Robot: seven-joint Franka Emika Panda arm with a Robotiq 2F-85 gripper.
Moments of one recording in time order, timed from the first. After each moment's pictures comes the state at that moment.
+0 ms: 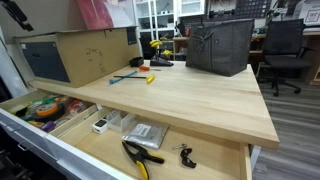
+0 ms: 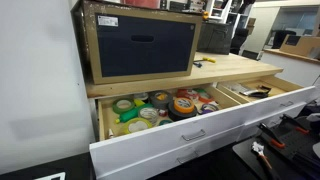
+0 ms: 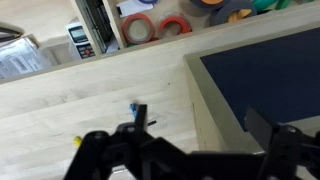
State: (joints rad) arm 0.02 -0.36 0.25 -2.13 0.05 2.08 0.48
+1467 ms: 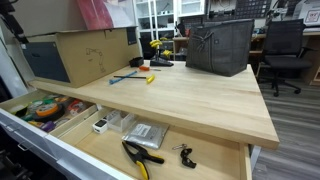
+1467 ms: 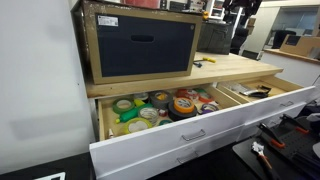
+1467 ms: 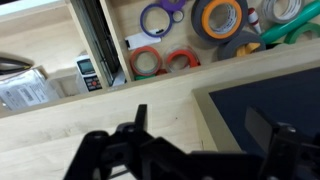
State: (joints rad) arm 0.05 -0.36 0.25 -2.21 0.08 2.03 0.48
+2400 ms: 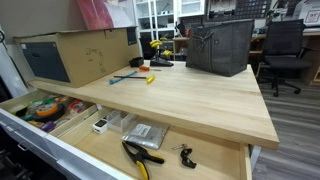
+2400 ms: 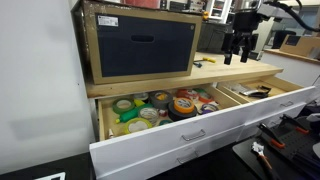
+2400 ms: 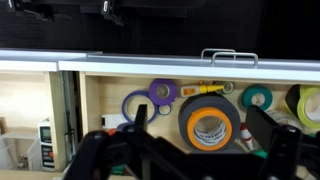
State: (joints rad) arm 0.23 -0.32 0.36 -2.45 0.14 2.05 0.46
